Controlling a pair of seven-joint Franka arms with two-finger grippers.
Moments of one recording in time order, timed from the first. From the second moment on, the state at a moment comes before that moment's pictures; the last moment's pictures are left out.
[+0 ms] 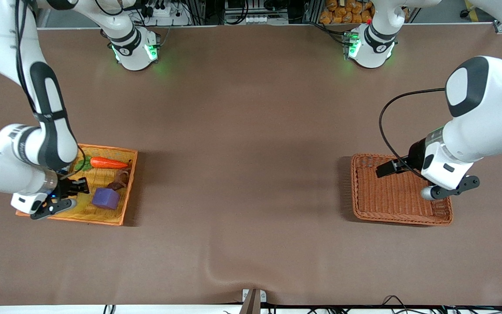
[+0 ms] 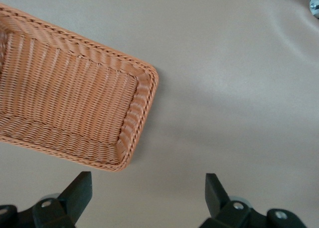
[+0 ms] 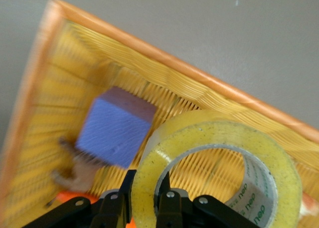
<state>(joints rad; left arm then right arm) -0.14 0.33 -0.04 -1.48 -0.17 1.81 -0.43 0.07 0.51 -0.21 -1.67 0.15 2.07 -0.58</state>
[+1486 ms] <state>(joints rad) -0.18 0.36 -0.04 -1.48 -0.18 1.86 -0.49 0.85 0.81 -0.16 -1.37 0.31 2.33 0.70</state>
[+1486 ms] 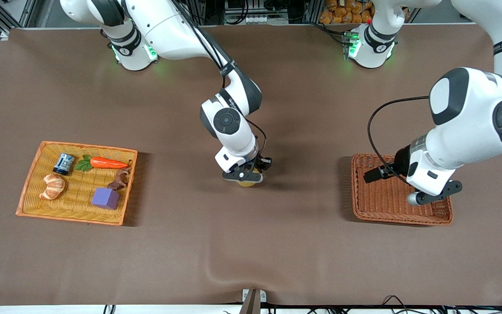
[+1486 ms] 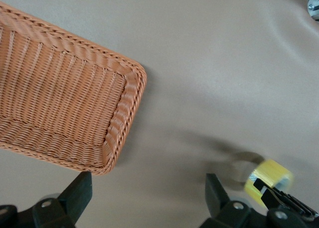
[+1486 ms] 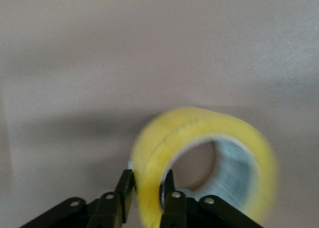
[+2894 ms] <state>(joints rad) -0.49 0.53 -0.05 -1.49 -0.18 2.13 -1.02 0.23 0.01 -0.27 -1.69 0.02 1.65 0.05</state>
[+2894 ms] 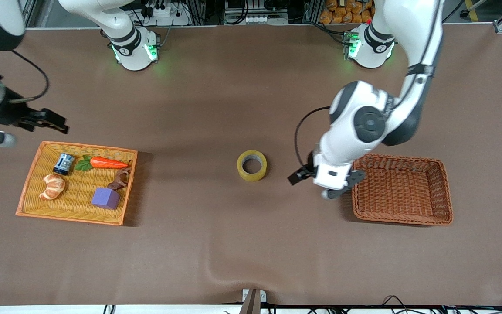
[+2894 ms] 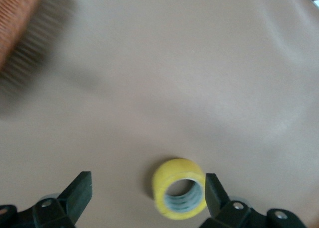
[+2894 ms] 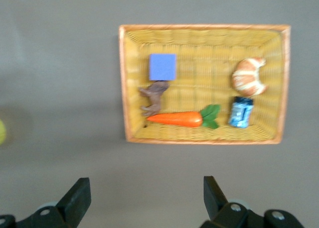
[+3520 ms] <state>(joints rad) -0.66 0.68 -0.04 -1.49 -0.14 2.35 -1.14 0.16 0.01 -0.26 -1.65 0.02 1.63 0.01</state>
